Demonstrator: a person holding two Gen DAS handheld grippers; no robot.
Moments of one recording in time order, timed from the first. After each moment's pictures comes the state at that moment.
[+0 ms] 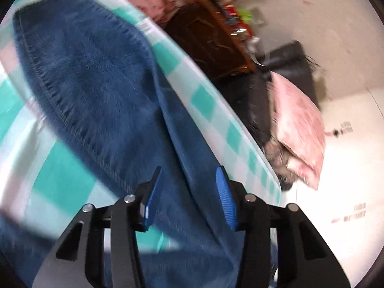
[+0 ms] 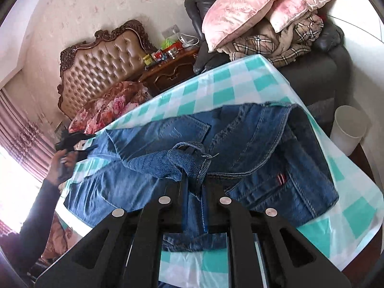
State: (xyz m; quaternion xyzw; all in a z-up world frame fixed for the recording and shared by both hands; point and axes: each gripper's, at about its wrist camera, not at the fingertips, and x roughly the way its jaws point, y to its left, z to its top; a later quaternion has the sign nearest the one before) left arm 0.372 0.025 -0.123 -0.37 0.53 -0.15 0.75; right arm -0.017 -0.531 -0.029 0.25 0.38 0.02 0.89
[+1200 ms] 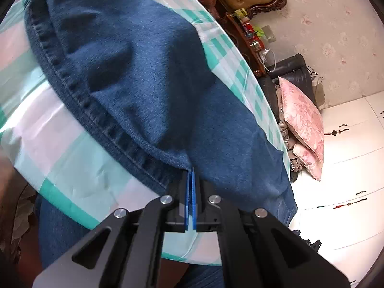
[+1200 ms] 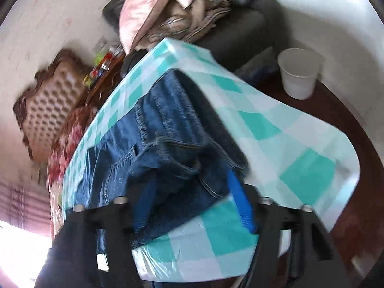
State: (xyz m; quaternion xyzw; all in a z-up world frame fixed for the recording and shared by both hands) left arm 0.086 0.103 -0.163 -0.40 0.49 -0.11 0.77; right arm -0.075 -0.629 -0.083 0.39 0.42 -0.13 0.81
